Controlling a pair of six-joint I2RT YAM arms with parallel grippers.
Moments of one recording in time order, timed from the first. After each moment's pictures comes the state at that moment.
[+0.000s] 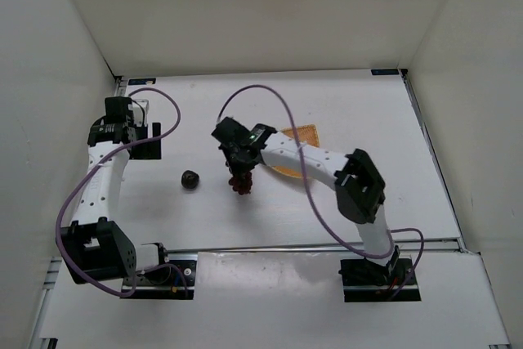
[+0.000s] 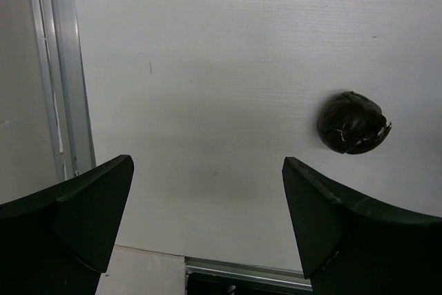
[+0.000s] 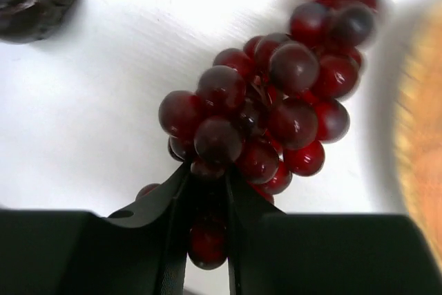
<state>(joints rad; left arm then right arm) 0.13 1.28 1.17 -0.88 -0.09 0.14 1.04 2.10 1.81 -0.81 0.14 0.43</state>
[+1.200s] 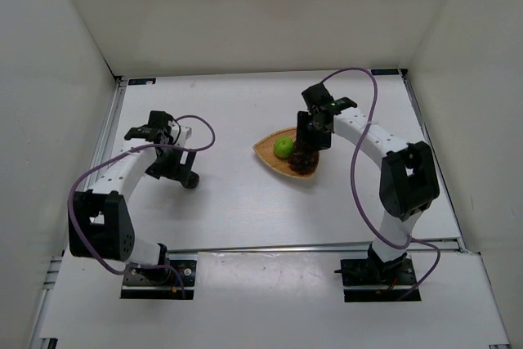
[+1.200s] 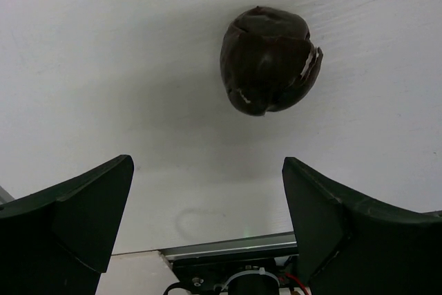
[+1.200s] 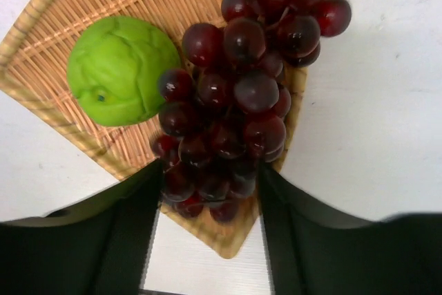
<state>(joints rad) -0.09 1.41 1.02 -0.90 0.01 0.18 0.49 1.80 1.45 -0.78 0.04 0.47</state>
